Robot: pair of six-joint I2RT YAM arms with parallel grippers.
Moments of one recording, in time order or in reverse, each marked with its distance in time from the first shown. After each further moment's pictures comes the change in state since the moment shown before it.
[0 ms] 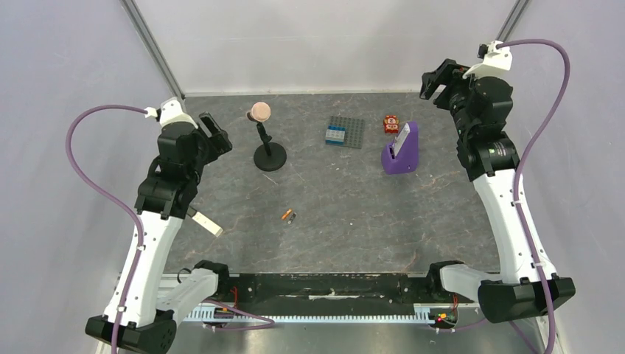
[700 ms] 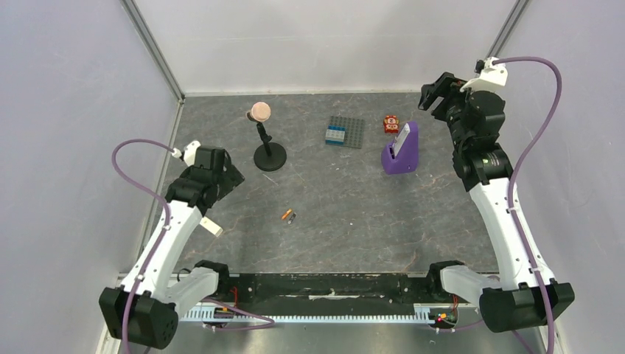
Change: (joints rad) left arm 0.008 0.036 -0.333 -0.095 0.016 -0.298; right arm 0.000 -0.060 -0.155 0.069 0.045 0.036
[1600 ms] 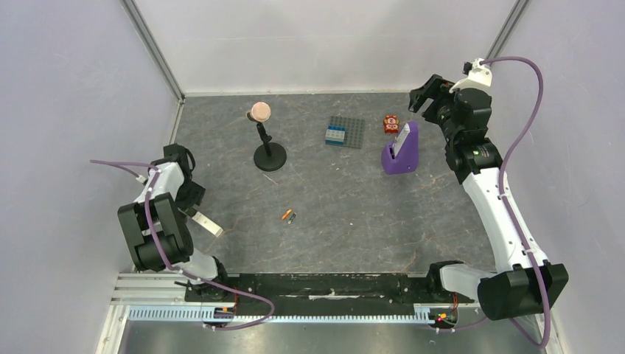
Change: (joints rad) left arm 0.527 0.537 0.054 -0.096 -0.077 -0.042; right arm 0.000 0.076 -0.028 0.006 -0.068 0.075
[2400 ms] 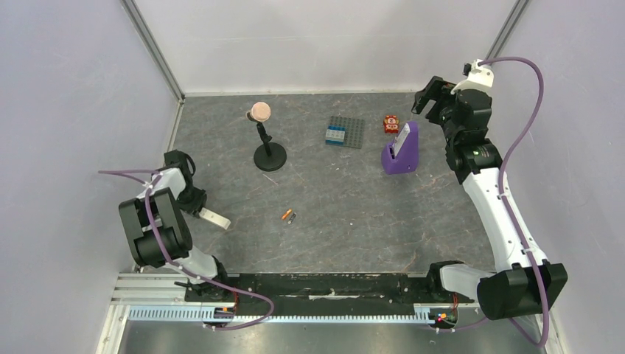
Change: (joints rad) left arm 0.040 0.066 -0.079 0.188 0.154 0.009; right arm -0.013 0.000 -0.013 -0.001 0.068 -0.081
